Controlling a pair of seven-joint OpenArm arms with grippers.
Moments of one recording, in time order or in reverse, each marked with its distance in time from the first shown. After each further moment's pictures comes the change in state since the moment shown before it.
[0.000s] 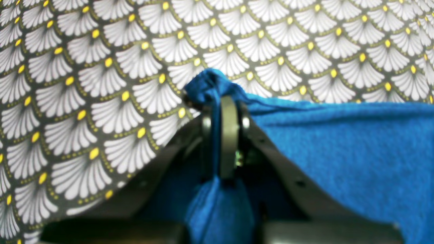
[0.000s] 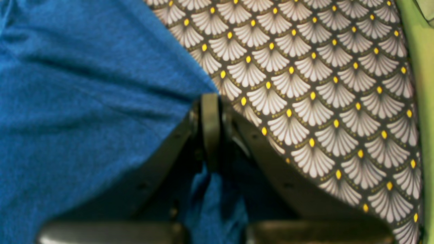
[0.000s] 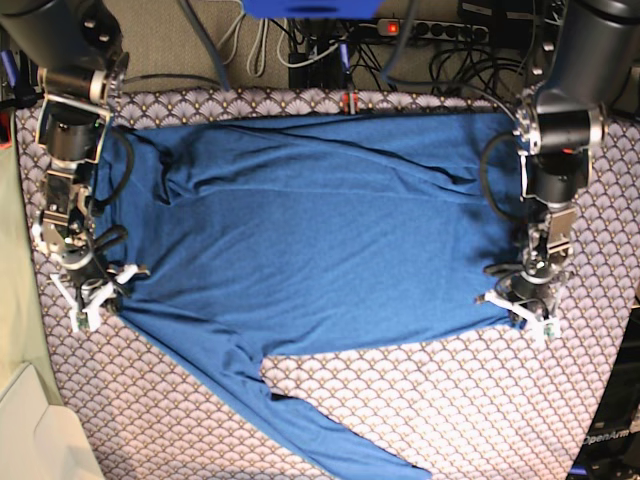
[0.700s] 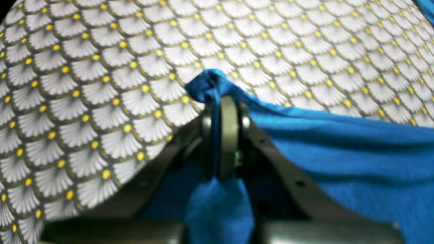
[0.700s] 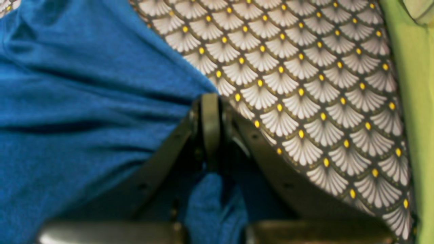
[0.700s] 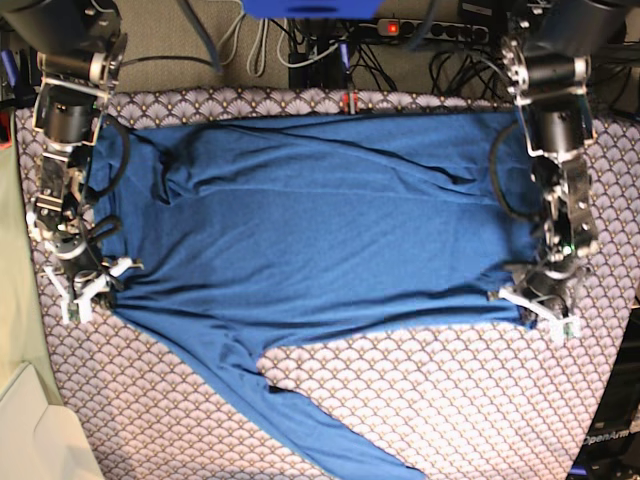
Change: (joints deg) left arm 13.7 0.7 -7.2 34.0 -2.3 -0.5 20.5; right arm -4.7 0.7 0.0 6.0 4.1 0.0 0.4
